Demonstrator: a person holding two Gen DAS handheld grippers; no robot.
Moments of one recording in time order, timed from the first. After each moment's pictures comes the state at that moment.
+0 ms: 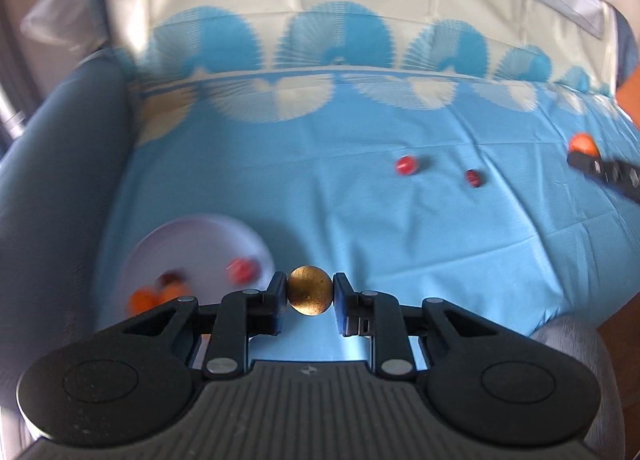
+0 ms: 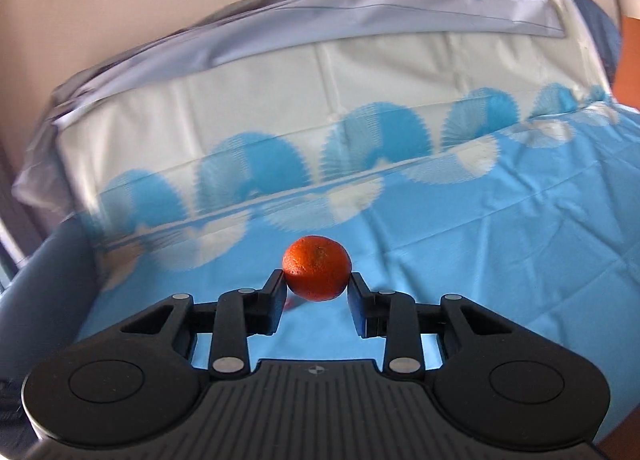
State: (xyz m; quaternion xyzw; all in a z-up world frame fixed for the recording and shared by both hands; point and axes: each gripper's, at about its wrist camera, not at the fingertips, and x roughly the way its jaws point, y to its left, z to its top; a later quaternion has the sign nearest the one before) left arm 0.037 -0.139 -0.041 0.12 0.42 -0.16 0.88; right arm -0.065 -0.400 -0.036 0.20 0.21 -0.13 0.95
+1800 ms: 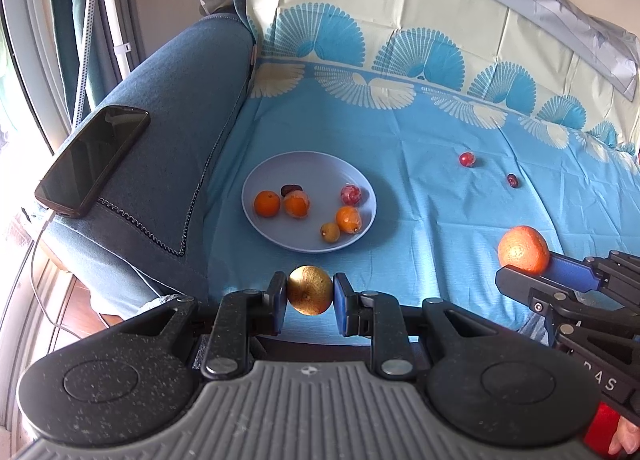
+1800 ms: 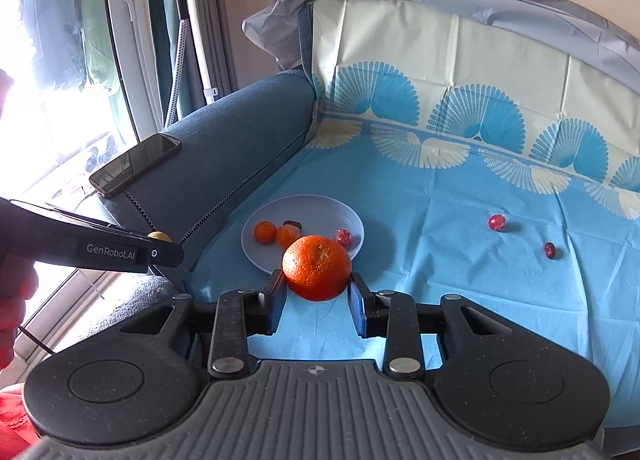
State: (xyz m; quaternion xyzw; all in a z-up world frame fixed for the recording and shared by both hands) left arm -0.072 0.006 -0.020 0.03 0.42 -0.10 0.90; right arm -0.141 -0.153 -0.004 0.02 0.30 0.09 0.95
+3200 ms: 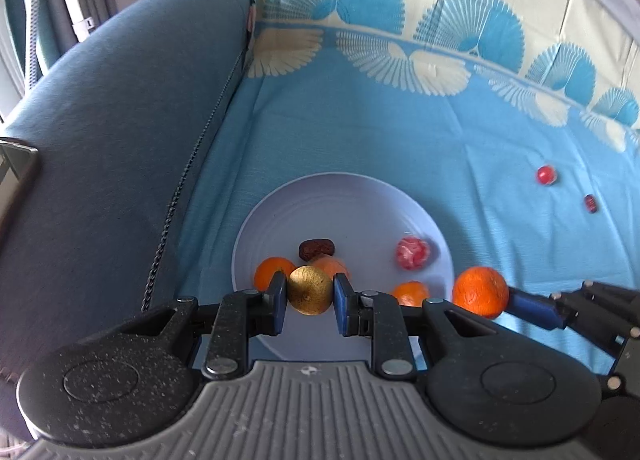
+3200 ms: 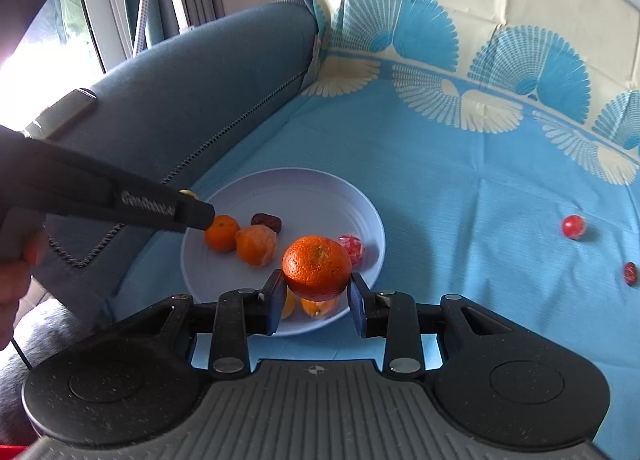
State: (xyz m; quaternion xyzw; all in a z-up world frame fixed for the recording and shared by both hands) left arm 0.131 -0.009 -0.109 0.05 0.47 -0.08 0.88; right arm 0.053 -0.126 -0.094 0.01 0.38 0.10 0.92
